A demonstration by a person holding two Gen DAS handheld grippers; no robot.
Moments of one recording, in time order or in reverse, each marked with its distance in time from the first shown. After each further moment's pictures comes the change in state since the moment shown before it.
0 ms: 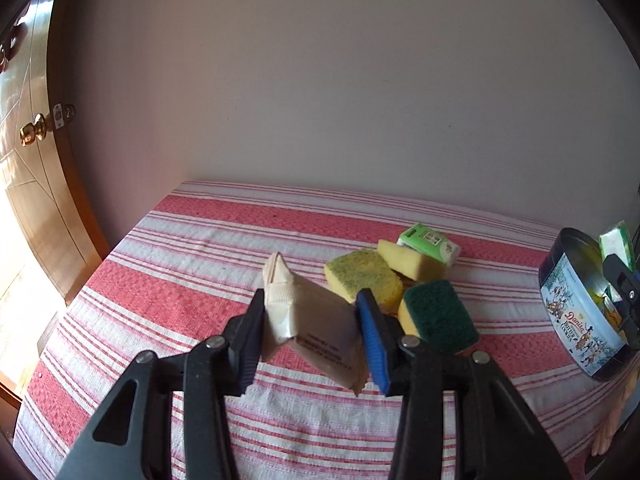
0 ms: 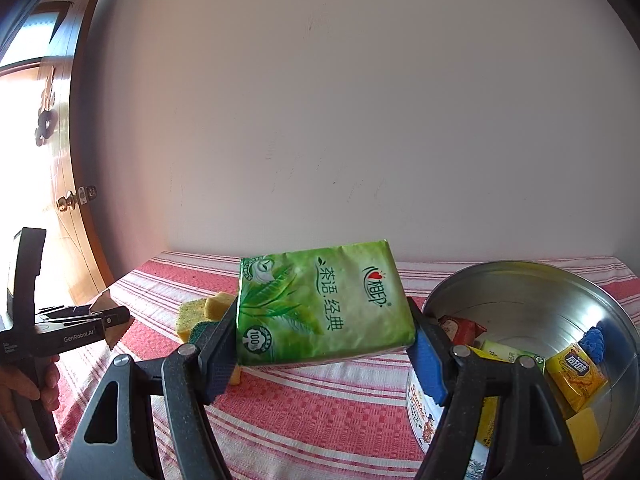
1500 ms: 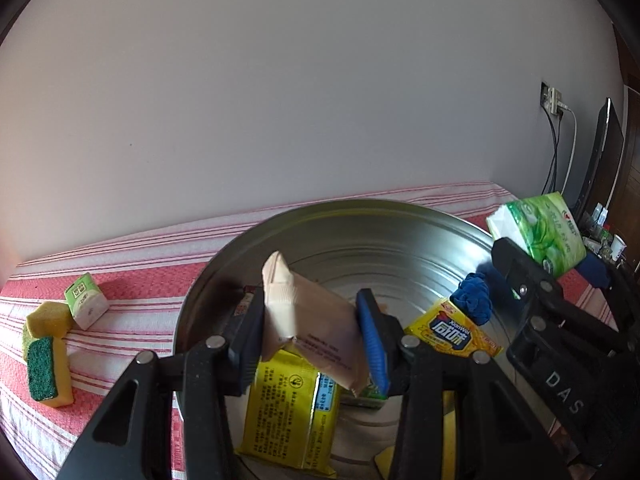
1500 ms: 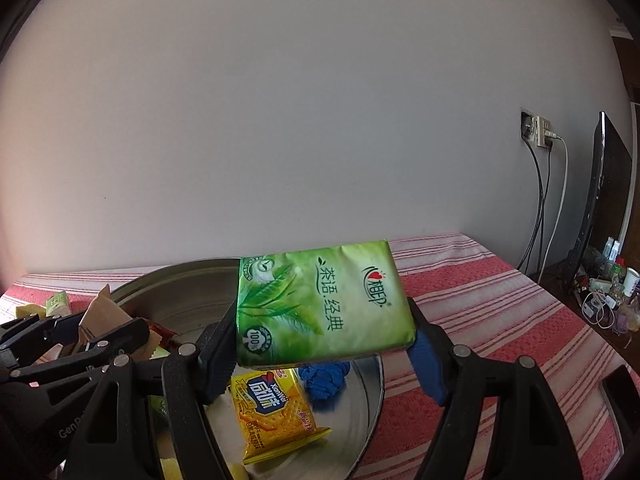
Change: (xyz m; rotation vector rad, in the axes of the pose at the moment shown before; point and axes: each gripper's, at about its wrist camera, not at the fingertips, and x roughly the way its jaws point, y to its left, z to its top) left arm 0.006 -0.344 -0.018 0.267 0.003 -0.259; right arm -0.031 -0.233 -0.011 0.076 0.046 -0.441
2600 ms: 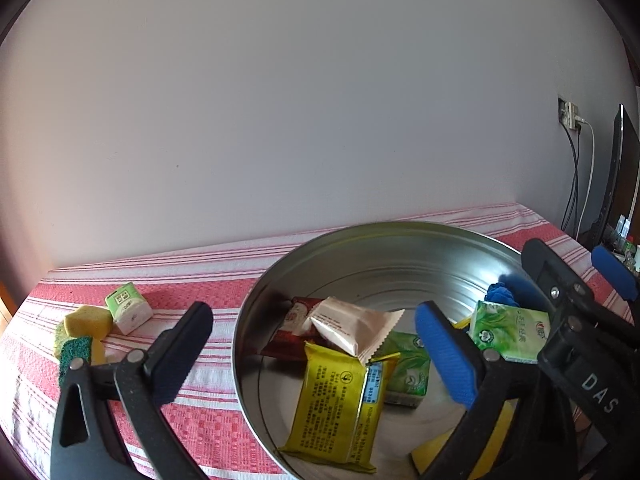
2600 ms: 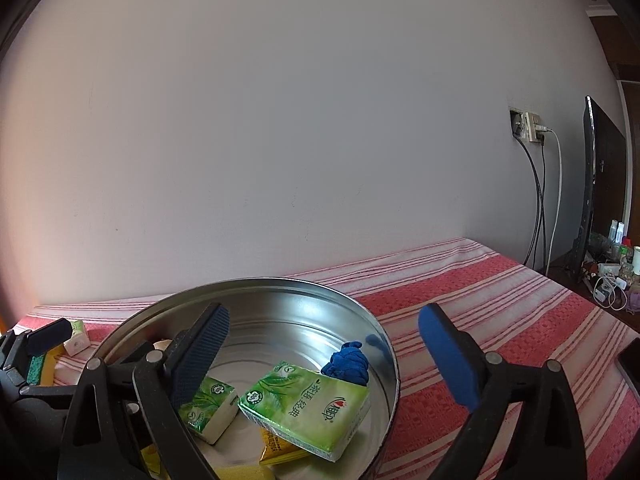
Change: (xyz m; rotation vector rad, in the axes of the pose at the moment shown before) left arm -0.024 0.008 -0.006 -0.016 -0.119 0.115; right arm -0.021 0.000 -0.008 0.098 -0.121 0.021
